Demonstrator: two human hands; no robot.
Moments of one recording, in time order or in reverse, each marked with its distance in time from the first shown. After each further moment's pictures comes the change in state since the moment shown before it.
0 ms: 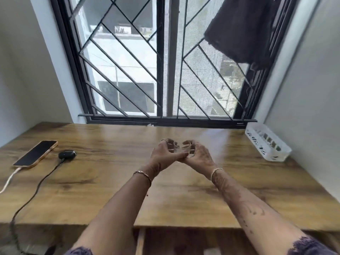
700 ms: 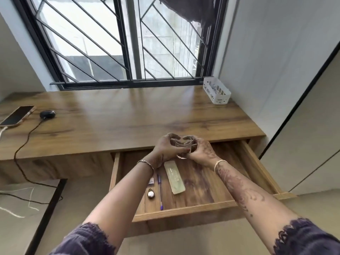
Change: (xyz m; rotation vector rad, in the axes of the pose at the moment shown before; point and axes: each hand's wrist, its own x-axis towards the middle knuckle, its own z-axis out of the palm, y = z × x) left_hand -0.238 0.021 0.138 -0.025 -0.272 -0.089; right_hand -0.275 0.069 -0.107 0.007 -0.048 0.167
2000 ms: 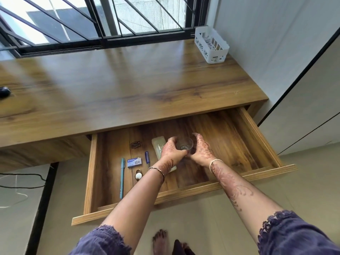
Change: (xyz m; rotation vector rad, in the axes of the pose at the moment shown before) left_hand 0.018 -0.081 0.106 0.183 -0.033 -0.275; right_hand -0.015 0.120 0.040 -0.080 -0.060 0.436
